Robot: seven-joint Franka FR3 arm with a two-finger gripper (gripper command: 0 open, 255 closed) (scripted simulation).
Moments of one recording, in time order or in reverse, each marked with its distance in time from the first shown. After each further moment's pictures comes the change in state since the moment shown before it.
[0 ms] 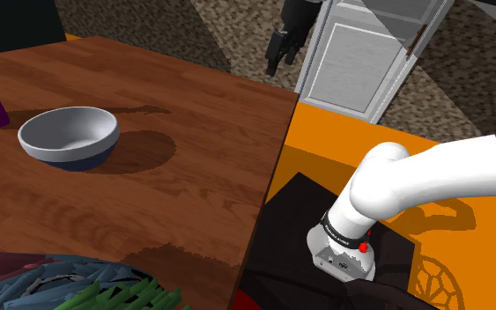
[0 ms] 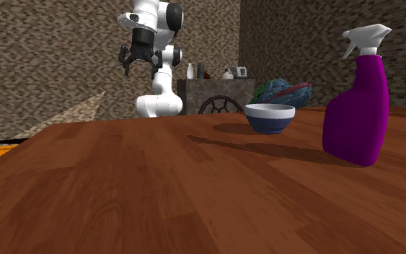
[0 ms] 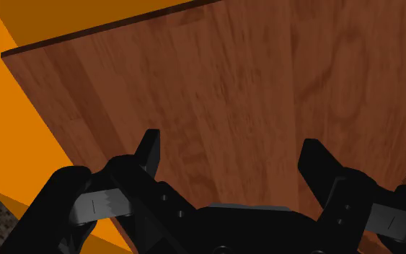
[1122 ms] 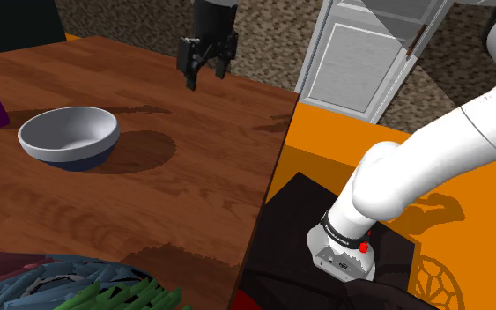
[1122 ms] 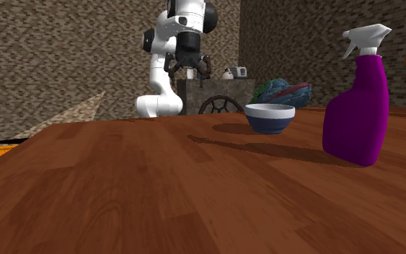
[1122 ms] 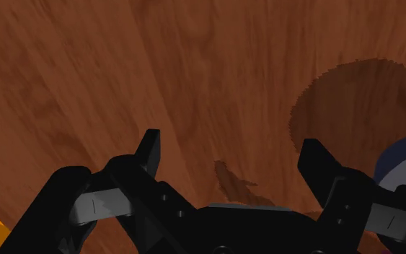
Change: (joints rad) arm 0.056 0.364 0.258 0.222 0.118 0.116 0.301
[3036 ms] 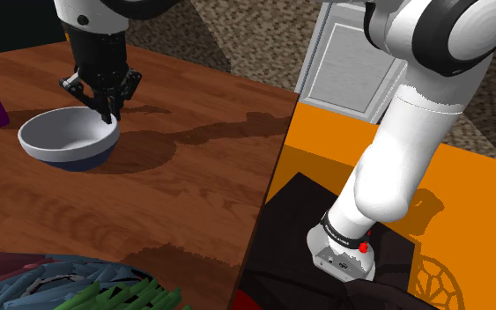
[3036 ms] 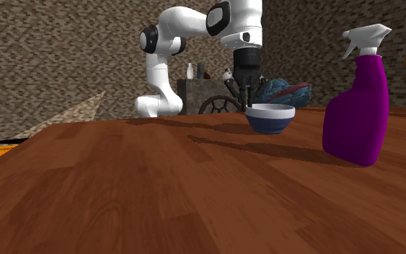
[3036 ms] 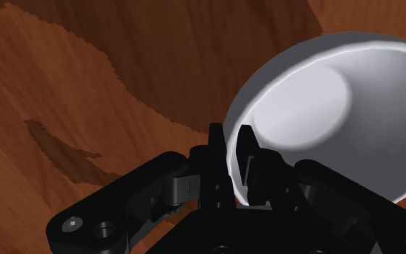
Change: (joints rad) arm 0.085 0.530 0.212 0.387 -0.148 0.099 0.342
